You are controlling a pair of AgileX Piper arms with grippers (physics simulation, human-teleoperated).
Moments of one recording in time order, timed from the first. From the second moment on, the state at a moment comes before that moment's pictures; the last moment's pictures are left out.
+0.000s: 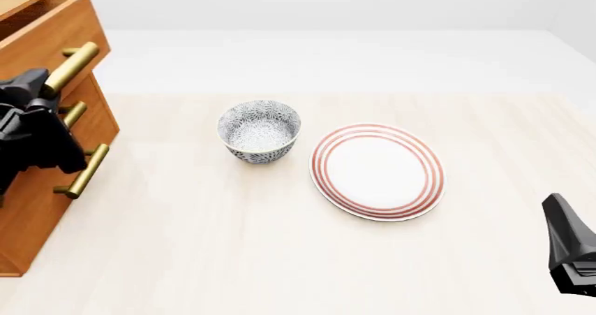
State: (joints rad) left arm 0.11 1.19 -0.39 -0.78 1.55; right arm 0.00 0.00 -0.01 0.00 0.00
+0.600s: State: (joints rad) left arm 0.02 1.16 -0.38 -0.74 1.56; right arm 0.00 0.00 -0.01 0.00 0.00
